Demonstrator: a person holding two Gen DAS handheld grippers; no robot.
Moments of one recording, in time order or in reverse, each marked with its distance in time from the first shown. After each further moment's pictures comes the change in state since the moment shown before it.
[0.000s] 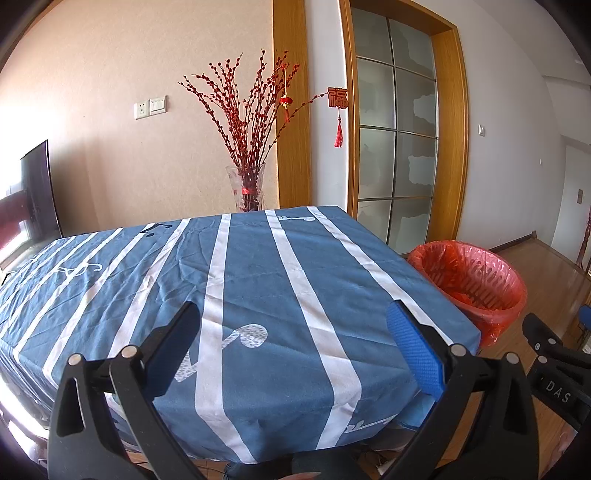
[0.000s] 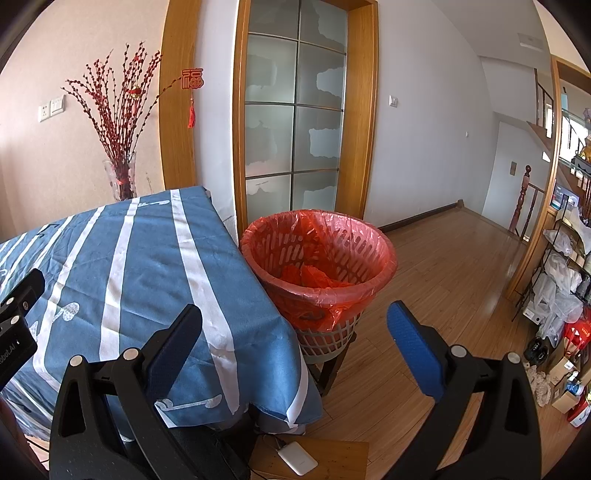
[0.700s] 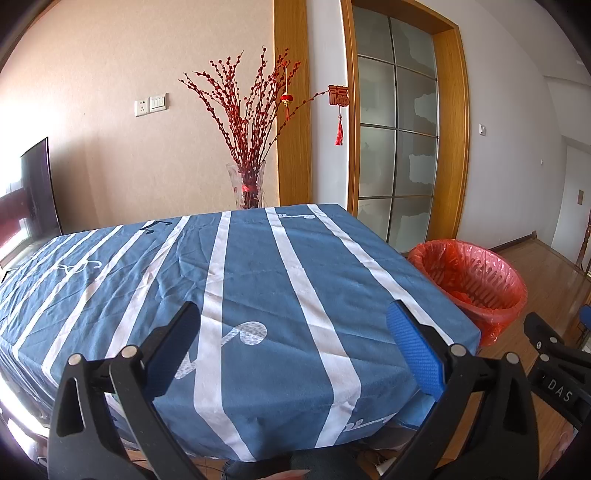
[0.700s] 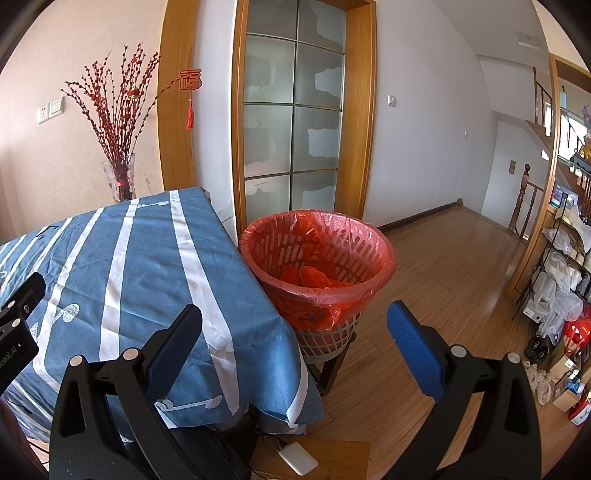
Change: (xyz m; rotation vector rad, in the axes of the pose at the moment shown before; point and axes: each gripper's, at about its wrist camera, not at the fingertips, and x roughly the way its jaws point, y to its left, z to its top) left arm 0.000 0.000 -0.002 -0.007 0.007 -0.002; right arm 0.000 -0.002 0.001 0.005 0.002 0.000
